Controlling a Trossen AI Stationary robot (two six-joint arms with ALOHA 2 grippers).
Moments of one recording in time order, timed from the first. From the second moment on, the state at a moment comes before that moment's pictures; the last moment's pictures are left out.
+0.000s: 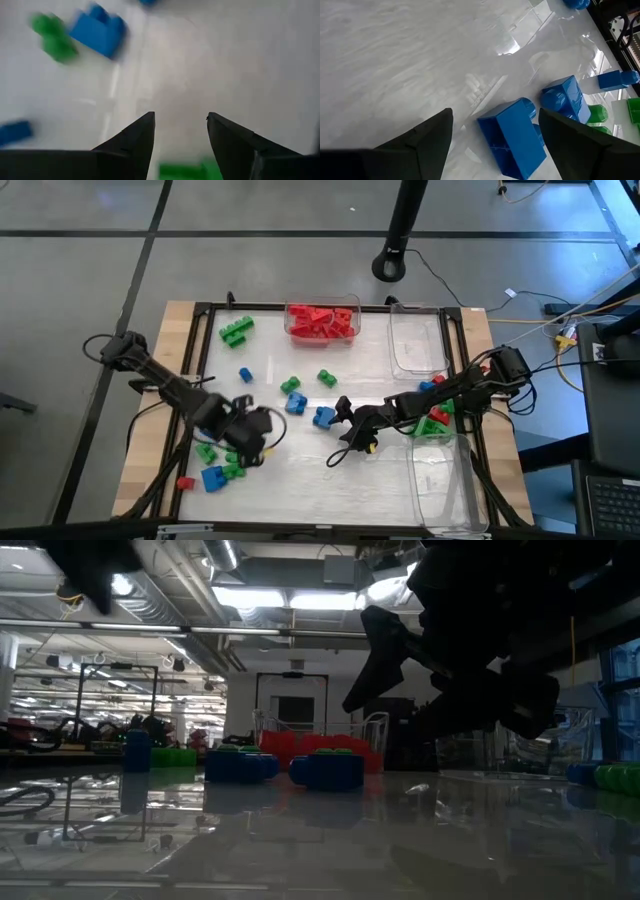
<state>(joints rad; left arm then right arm) -0.56 1.45 1.20 -1.02 -0.26 -0.75 0.28 1.71 0.84 0.19 0.10 -0.71</state>
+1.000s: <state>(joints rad) -1.18 1.56 1.20 -1.07 -0.05 -1.34 0.28 1.71 0.84 0.19 0.10 -0.71</state>
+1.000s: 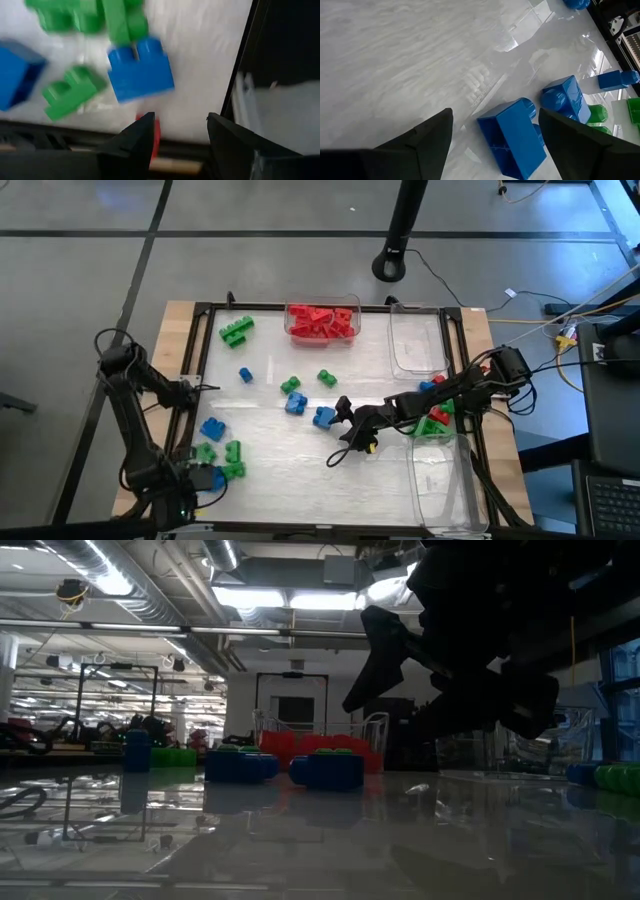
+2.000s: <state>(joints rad) -1.27 1.69 1.13 -1.10 0.03 -1.32 0.28 1.71 0.84 0.21 0.10 -0.71</state>
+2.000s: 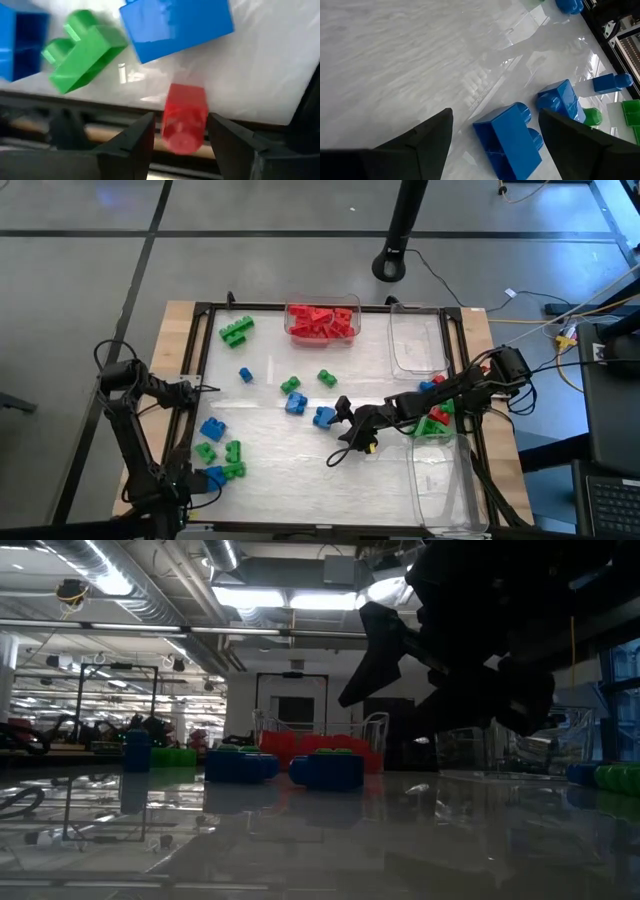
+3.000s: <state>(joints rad) -1.25 1.69 0.99 -0.92 0.08 -1.29 0.28 1.71 0.84 0.22 0.10 -0.71</state>
